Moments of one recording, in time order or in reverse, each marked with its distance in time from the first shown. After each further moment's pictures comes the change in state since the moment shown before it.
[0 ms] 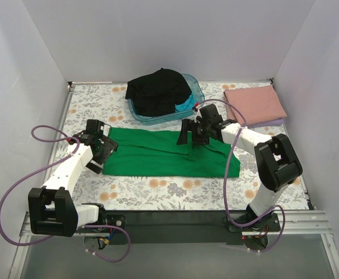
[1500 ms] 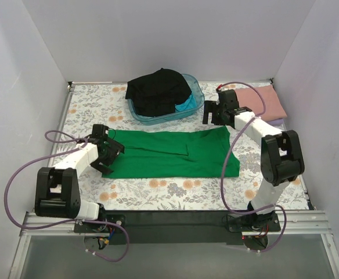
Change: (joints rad) left arm 0.006 0.182 -0.106 0.286 0.128 -0.007; right arm -0.199 0.087 0.190 -0.027 0.406 -0.172
